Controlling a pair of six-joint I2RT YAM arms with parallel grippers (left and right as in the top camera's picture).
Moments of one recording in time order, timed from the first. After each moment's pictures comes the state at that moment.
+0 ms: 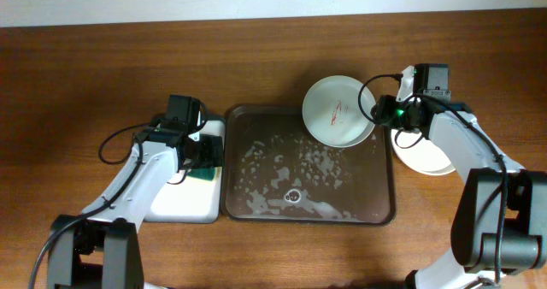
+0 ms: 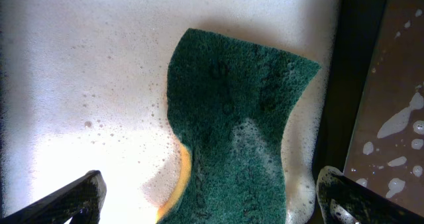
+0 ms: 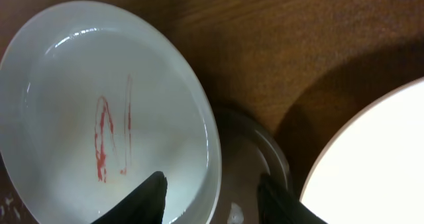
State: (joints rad) left arm -0.17 1.64 1.01 -0.65 -0.06 -0.22; right arm -0.08 1.79 1.12 -0.40 -0.26 0.21
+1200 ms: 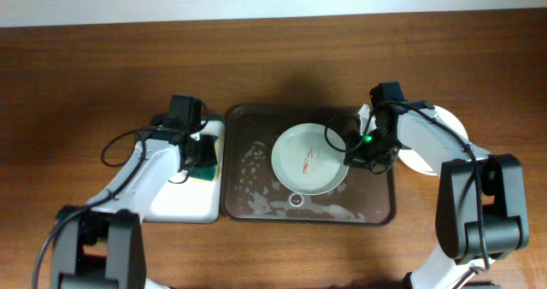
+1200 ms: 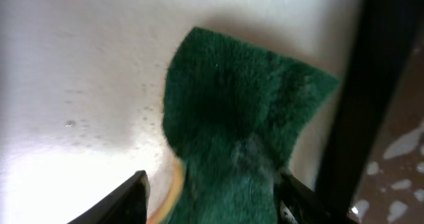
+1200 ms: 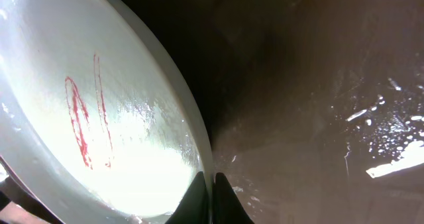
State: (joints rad) left arm -0.17 1.68 1.01 -0.62 -0.05 -0.30; right arm 0.09 1.85 1.14 -0.82 -0.40 0.24
